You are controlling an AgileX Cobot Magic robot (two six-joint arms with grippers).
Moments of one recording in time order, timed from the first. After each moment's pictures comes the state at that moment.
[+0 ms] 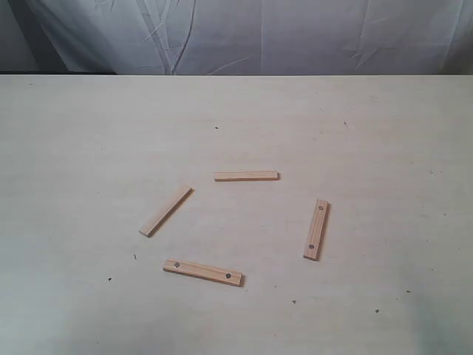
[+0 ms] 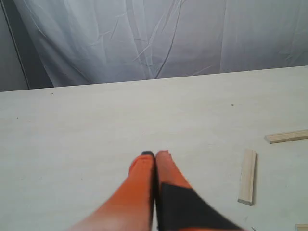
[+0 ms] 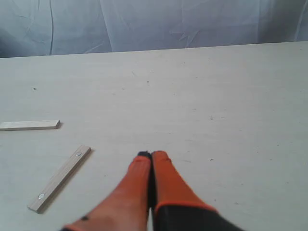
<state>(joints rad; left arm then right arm) -0.02 0.01 0.00 -0.03 0.25 0.04 0.06 0.01 0.00 0.17 0.38 -0.05</state>
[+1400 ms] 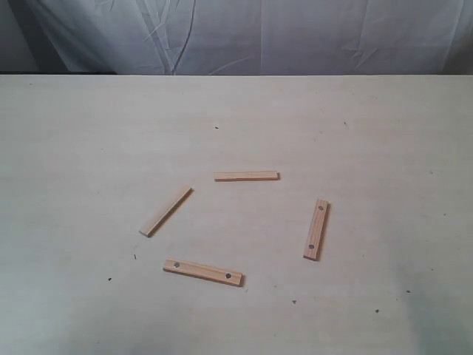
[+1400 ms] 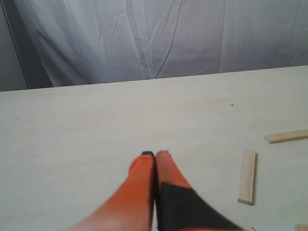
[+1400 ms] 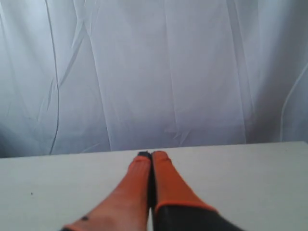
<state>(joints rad) -0.02 0.01 0.00 -0.03 0.25 0.04 0.06 0.01 0.00 0.17 0.00 -0.05</state>
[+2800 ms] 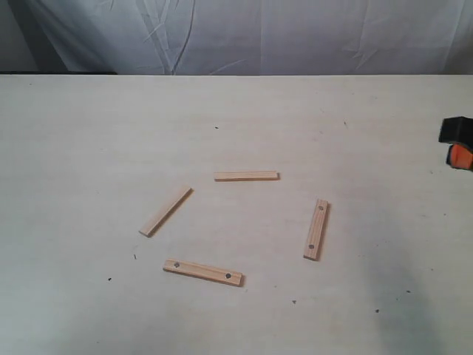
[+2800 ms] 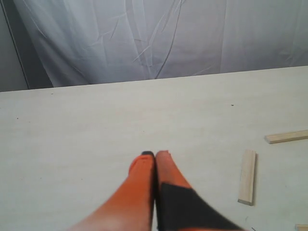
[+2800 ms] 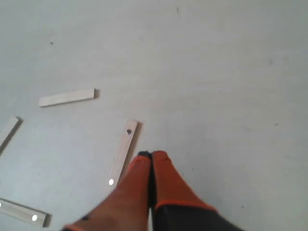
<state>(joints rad) -0.02 0.00 0.00 -0.03 0.25 0.04 0.06 0.97 -0.63 0.39 0.61 -0.05</state>
